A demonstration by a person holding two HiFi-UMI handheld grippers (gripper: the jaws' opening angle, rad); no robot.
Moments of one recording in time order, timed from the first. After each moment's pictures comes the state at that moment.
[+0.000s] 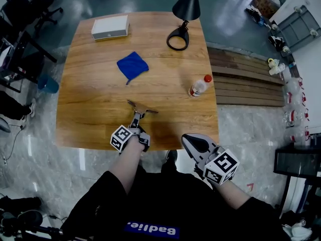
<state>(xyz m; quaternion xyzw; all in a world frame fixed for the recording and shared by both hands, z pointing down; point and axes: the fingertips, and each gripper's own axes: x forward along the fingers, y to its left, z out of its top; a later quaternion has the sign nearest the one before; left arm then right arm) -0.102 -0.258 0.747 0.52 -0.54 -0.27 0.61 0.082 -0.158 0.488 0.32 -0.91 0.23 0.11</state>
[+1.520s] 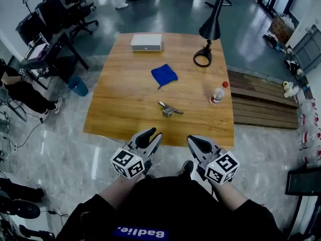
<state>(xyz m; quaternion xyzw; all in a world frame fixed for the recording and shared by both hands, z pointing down) -0.095 -0.088 0.466 0.88 -0.43 -0.03 0.18 0.015 -0.075 0.442 0.28 -0.94 0.17 0.04</state>
